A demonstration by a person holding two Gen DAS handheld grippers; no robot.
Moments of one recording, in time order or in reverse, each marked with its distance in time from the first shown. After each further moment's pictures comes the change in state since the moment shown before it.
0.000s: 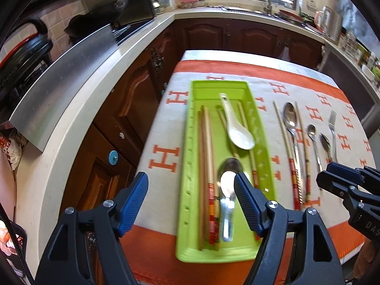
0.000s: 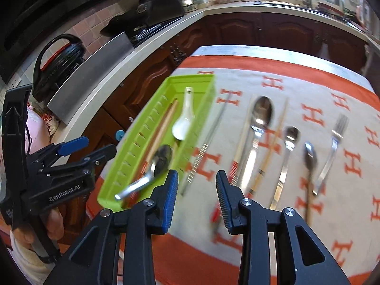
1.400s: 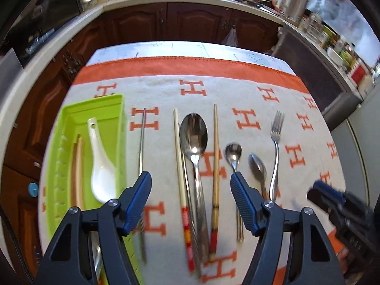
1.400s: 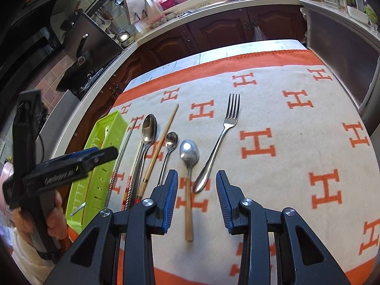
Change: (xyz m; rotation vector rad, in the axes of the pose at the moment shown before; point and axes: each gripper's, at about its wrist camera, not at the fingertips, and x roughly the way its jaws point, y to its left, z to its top) left arm 0.072 -0.149 0.076 0.078 0.118 -0.275; right arm -0.051 -0.193 -0.028 0.299 -0.117 -0.078
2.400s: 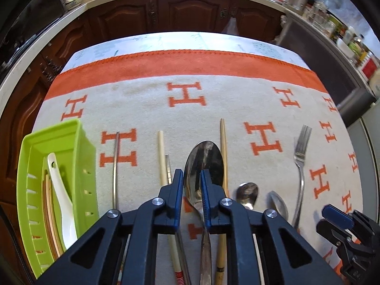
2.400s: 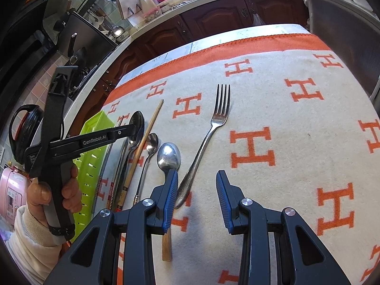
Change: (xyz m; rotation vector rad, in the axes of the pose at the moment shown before) left arm 0.076 -0.016 0.040 0.074 0.029 0.013; right arm 0.053 -0.028 0.011 0.033 0.052 0.025
